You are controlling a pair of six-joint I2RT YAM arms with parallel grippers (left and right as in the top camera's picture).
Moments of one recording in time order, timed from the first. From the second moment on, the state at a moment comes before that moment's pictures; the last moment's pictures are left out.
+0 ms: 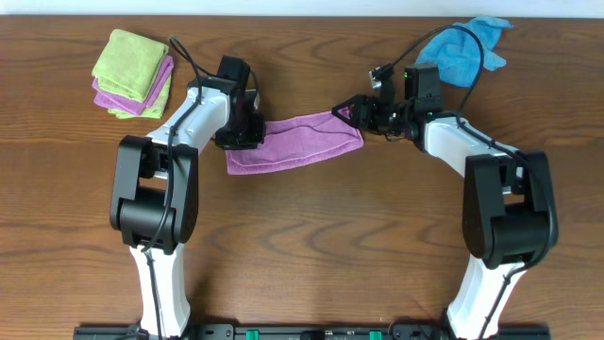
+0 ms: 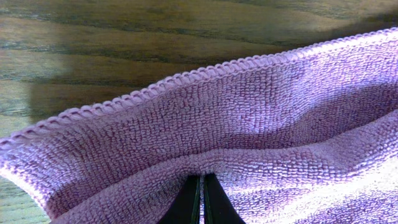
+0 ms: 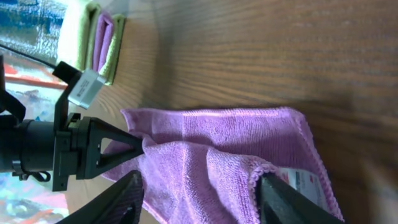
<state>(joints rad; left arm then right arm) -0.22 2.17 1.55 -0.84 0.23 -0.20 0.14 2.05 1.23 -0.03 -0.81 0.46</state>
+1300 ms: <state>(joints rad) -0.22 2.17 1.55 -0.84 0.23 -0.20 0.13 2.14 1.24 -0.21 -0.92 0.32</state>
